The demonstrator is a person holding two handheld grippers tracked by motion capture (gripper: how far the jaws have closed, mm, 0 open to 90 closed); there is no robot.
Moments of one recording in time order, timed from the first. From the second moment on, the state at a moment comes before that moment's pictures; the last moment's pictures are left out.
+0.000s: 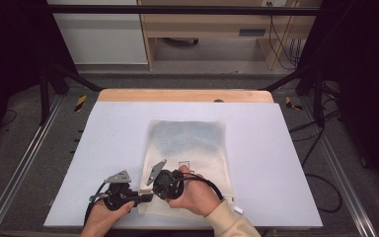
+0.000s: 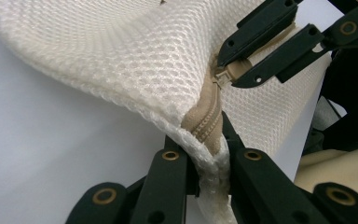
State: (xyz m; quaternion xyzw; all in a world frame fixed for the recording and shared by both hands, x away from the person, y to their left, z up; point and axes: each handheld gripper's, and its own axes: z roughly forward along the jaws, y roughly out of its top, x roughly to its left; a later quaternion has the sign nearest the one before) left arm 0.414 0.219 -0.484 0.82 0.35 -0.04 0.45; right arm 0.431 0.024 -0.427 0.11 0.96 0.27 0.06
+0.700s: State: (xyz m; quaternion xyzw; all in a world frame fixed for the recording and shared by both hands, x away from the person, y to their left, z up) left arm 0.412 0.219 -0.481 0.82 0.35 -0.04 0.46; right arm 0.430 0.001 -0.429 0.13 0.95 0.27 0.06
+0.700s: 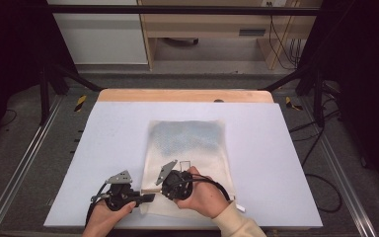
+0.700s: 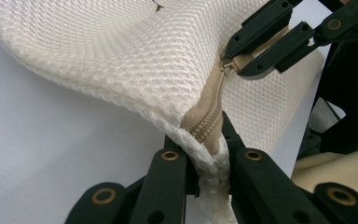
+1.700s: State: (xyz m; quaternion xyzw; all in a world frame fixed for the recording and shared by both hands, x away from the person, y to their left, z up) left arm 0.409 0.220 -0.478 0.82 0.35 -0.03 0.45; right arm 0.423 -0.059 -0.427 0.19 0.93 0.29 0.07
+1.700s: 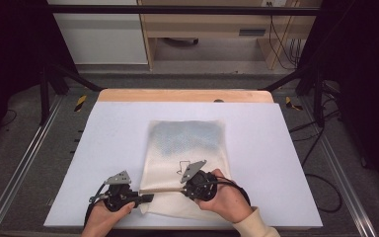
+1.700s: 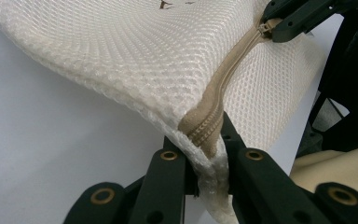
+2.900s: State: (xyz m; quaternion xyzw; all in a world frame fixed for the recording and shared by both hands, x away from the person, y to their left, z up) left arm 0.405 0.216 -0.479 0.83 0.35 -0.03 0.44; right arm 0.419 -0.093 -0.430 0.23 0.92 0.30 0.07
